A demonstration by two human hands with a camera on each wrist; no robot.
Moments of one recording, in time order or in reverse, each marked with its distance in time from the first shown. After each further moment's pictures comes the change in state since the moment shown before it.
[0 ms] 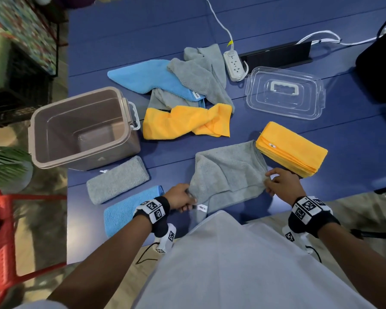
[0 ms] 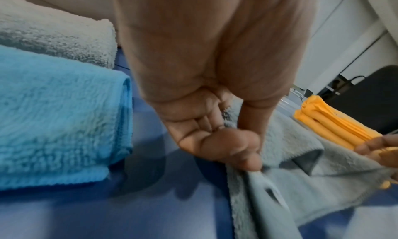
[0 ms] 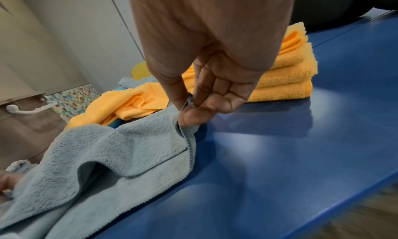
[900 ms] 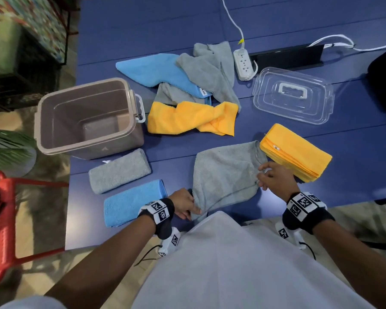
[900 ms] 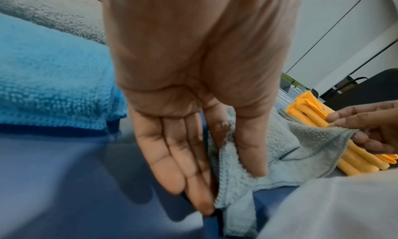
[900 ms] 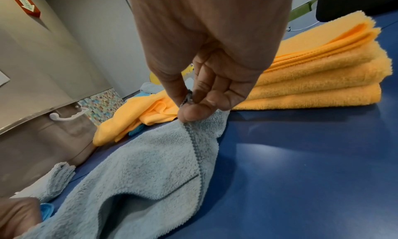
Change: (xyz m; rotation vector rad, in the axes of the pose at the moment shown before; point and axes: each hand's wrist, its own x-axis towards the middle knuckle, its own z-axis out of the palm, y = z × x) left_hand -0.010 0.001 0.019 0.039 -0.071 -0.237; right_hand 0.004 -0.035 0.002 0.059 -0.024 -0.124
